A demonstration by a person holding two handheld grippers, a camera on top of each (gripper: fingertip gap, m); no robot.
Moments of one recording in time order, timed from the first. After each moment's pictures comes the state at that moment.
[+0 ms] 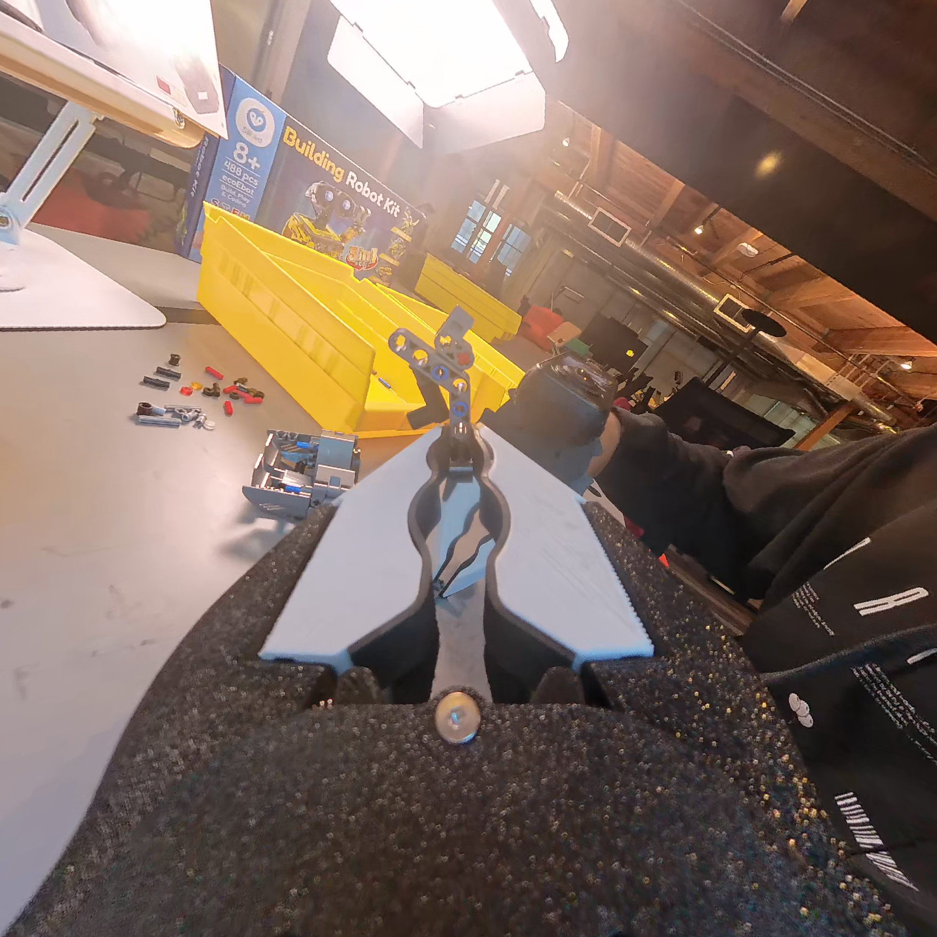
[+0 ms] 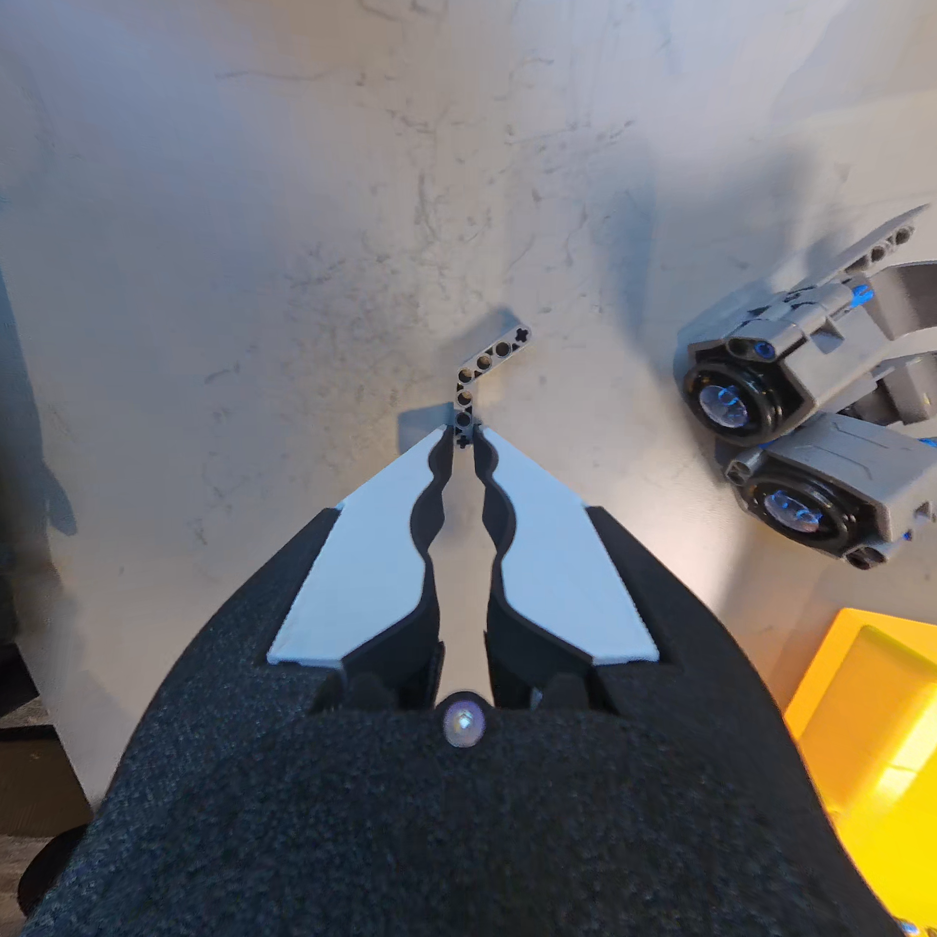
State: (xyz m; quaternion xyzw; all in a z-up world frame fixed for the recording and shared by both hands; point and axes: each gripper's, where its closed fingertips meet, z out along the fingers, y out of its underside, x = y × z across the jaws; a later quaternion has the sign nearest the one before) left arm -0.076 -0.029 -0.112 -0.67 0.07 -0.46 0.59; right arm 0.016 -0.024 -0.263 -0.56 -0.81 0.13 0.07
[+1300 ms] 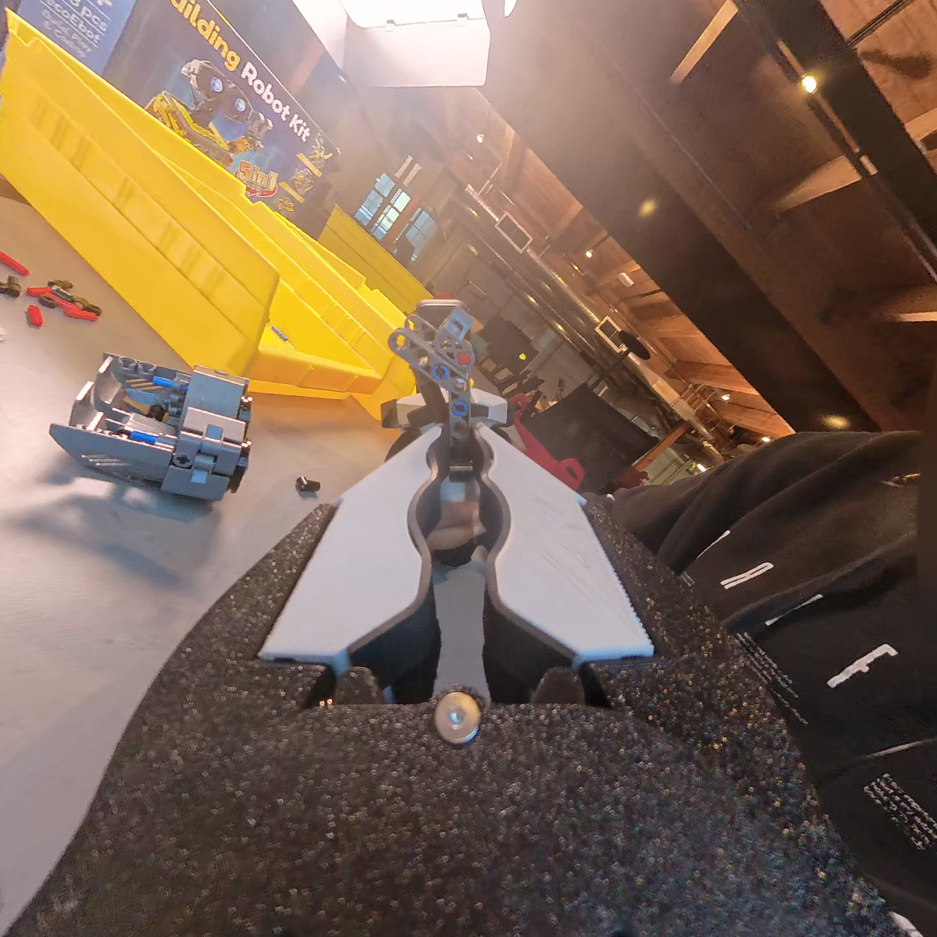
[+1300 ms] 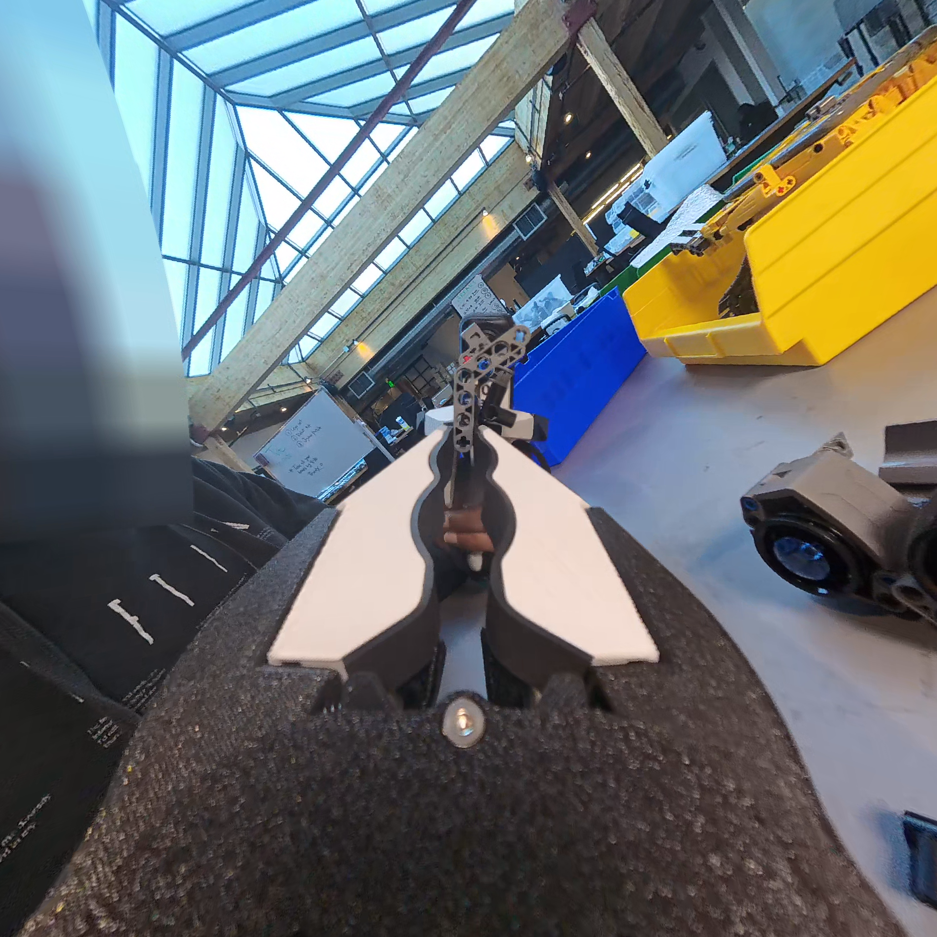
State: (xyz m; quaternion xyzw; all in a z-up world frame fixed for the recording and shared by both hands) left arm -0.031 -0.034 -0.131 -0.63 0.06 -0.57 0.52; right arm -0.018 -0.020 -0.130 -0.50 -0.34 0.77 0.19
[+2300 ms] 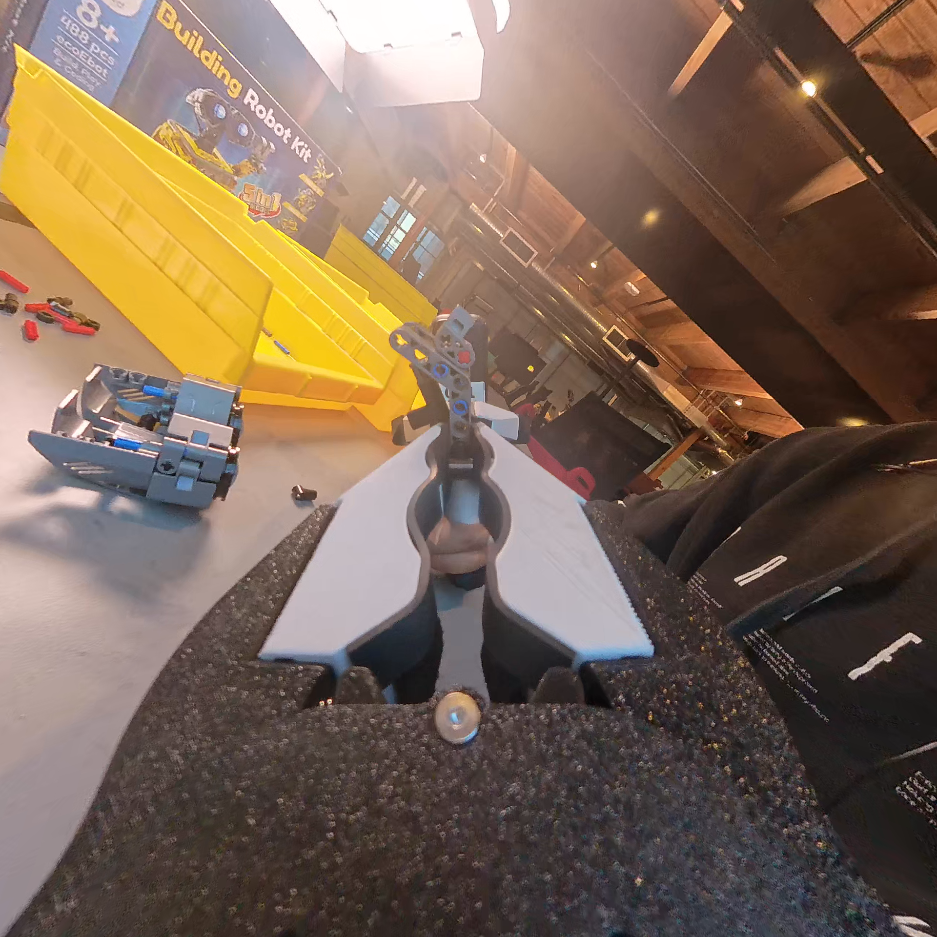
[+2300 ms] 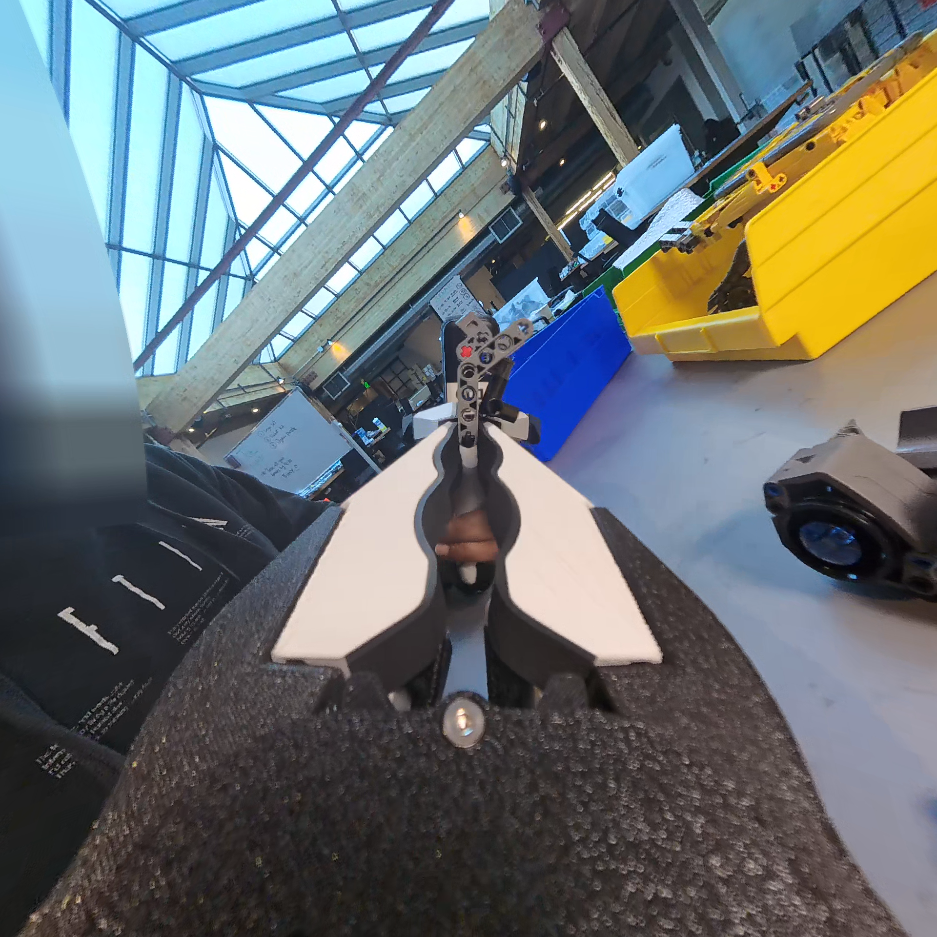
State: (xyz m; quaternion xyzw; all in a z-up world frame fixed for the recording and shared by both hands) left arm -0.023 -0.036 -0.130 -0.62 0.06 -0.56 0.54; right arm -0.020 -0.031 -0.132 -0.52 -0.34 0.76 0.21
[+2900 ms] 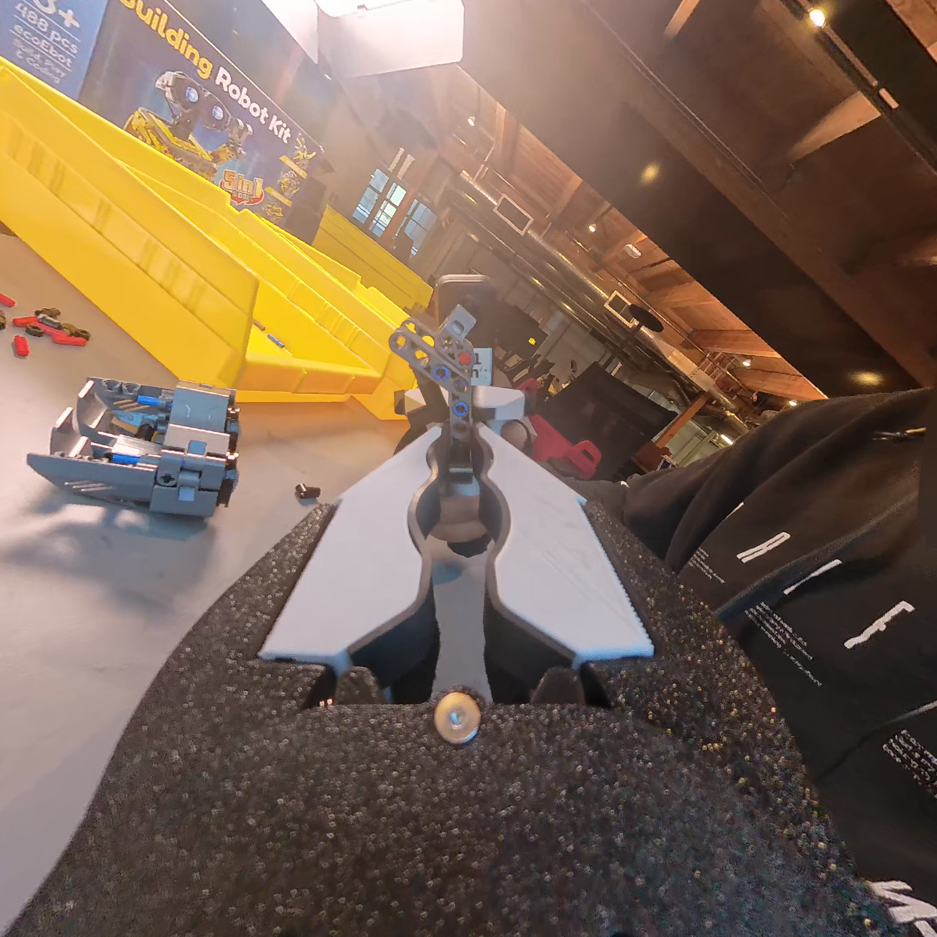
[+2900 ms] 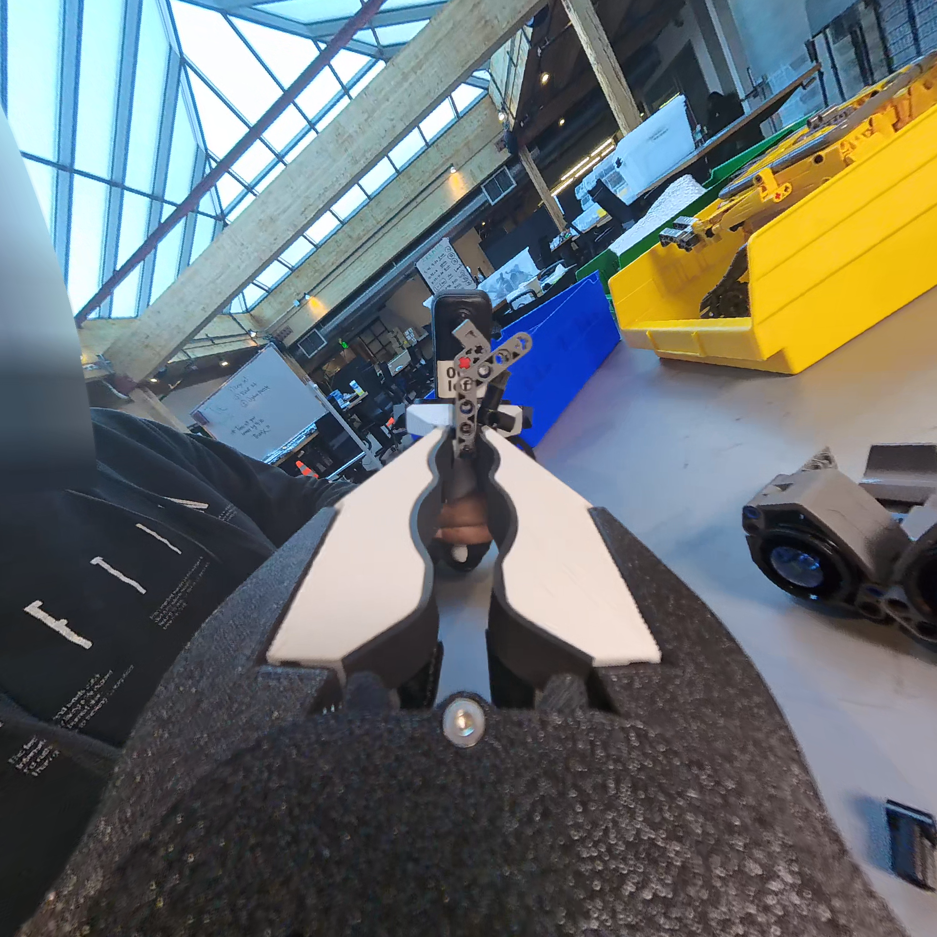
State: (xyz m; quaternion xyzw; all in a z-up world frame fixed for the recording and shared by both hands) left arm -0.020 -0.038 -0.130 -0.63 0.10 -0.55 0.54; right arm -0.019 -0.030 -0.129 -0.52 -0.39 0.73 0.22
